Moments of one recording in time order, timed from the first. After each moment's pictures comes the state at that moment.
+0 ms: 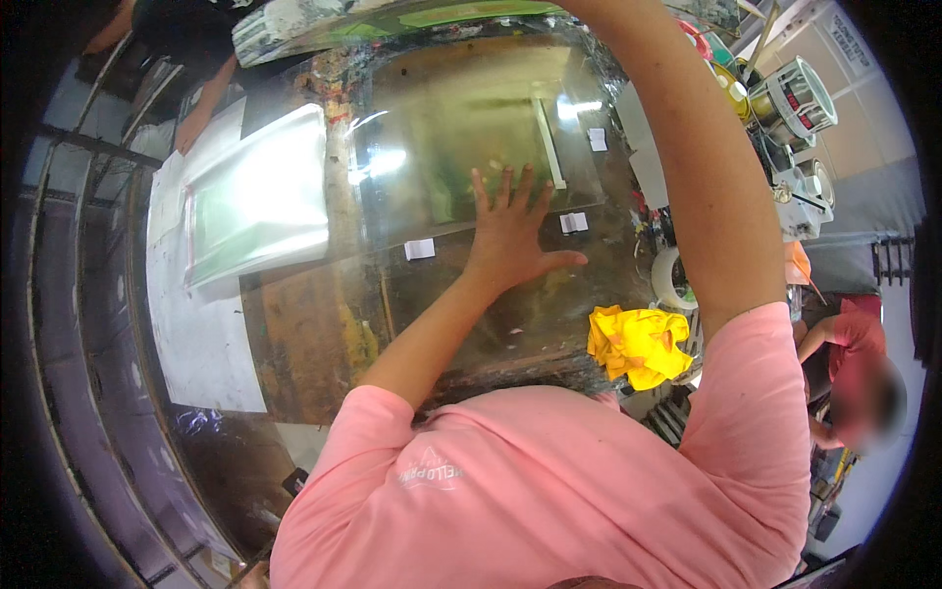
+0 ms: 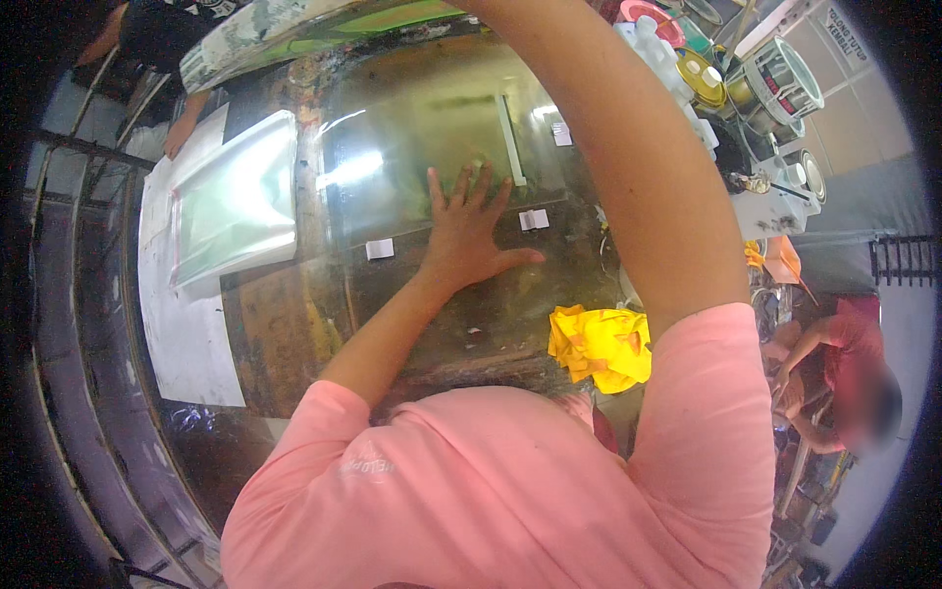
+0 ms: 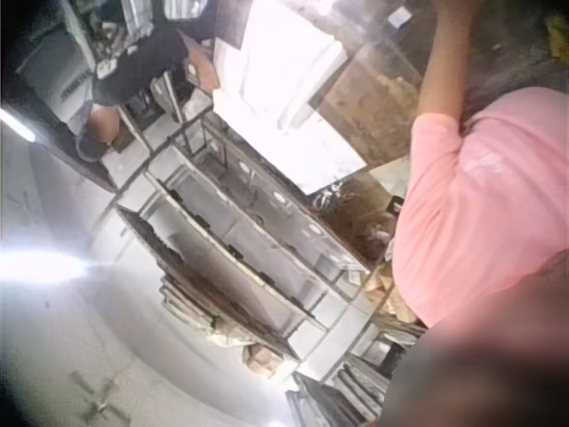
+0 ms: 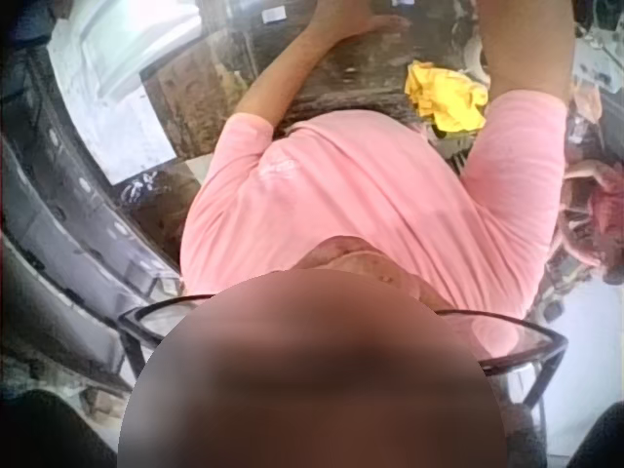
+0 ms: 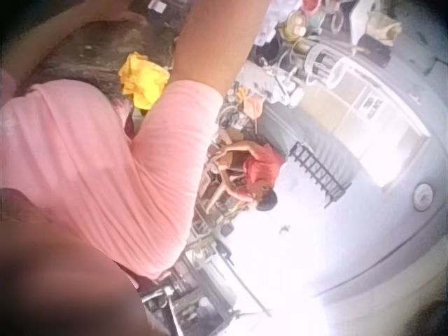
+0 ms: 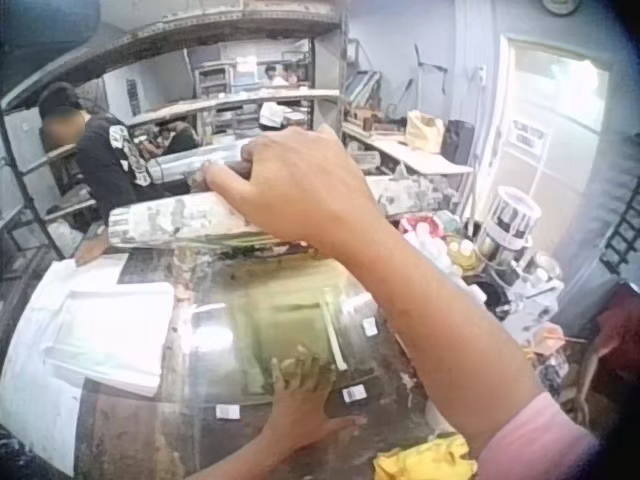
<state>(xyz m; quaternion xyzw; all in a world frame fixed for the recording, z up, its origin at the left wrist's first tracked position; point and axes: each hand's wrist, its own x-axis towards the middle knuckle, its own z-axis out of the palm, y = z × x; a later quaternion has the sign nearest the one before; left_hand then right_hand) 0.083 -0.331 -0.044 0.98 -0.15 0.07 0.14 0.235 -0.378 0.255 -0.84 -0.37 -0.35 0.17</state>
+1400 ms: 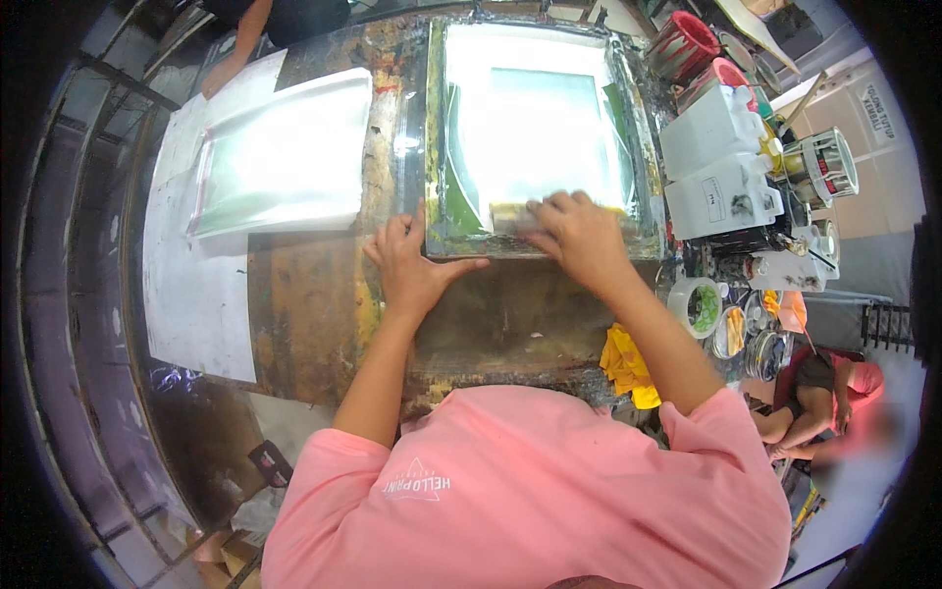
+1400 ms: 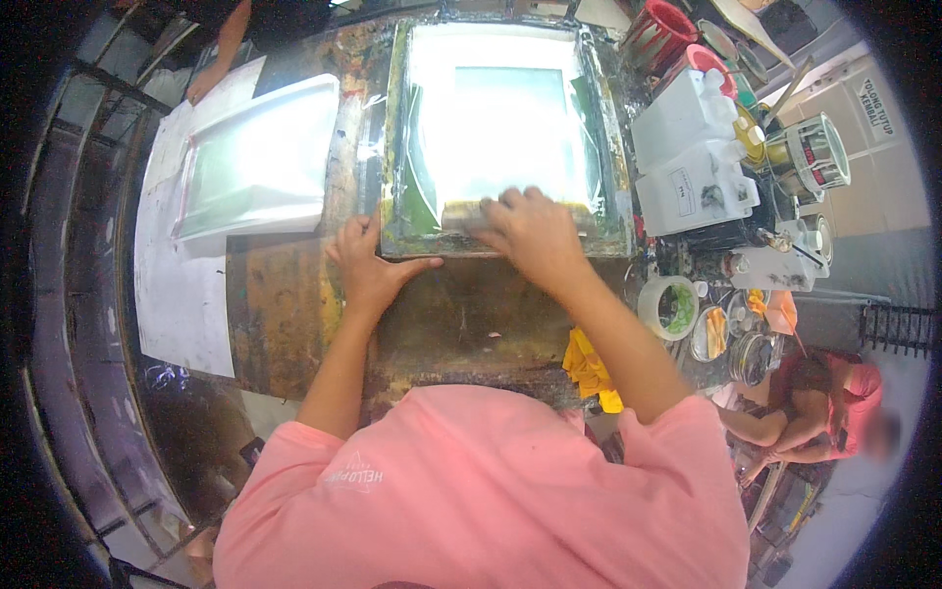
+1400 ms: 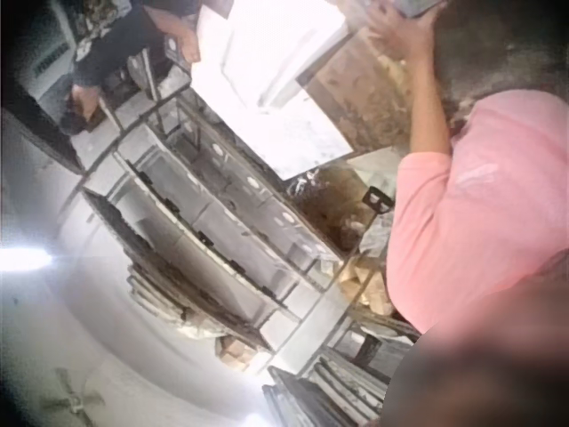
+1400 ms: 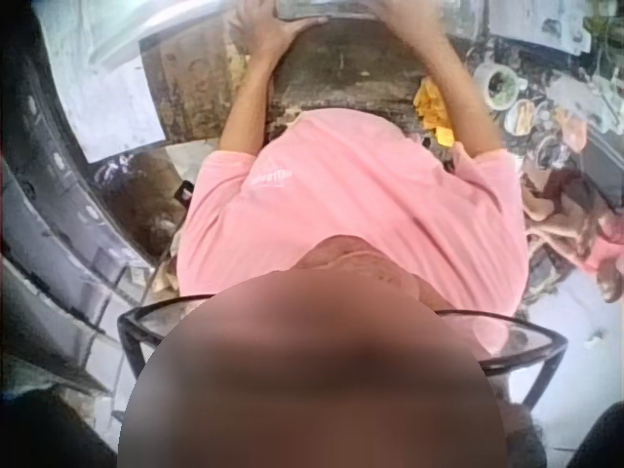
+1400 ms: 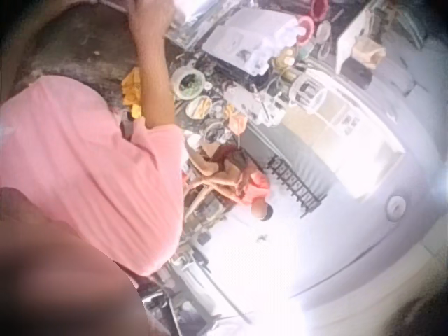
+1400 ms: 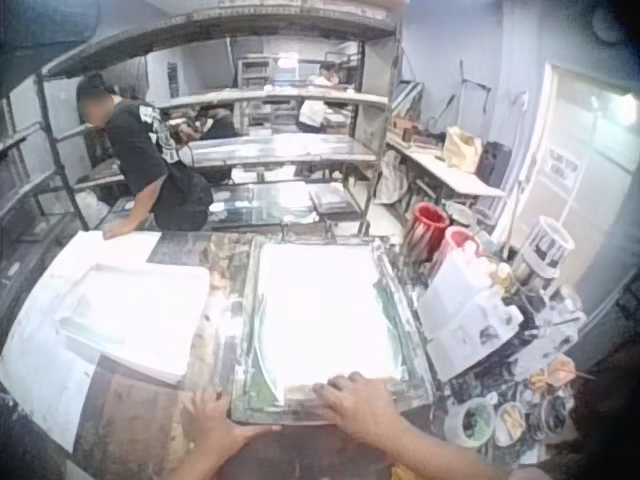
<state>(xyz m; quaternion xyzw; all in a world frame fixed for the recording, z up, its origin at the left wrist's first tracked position) -0.010 -0.200 -0.052 0.95 0.17 0.14 0.22 0.120 -0.442 -0.004 -0.88 -0.44 -0.10 0.15</state>
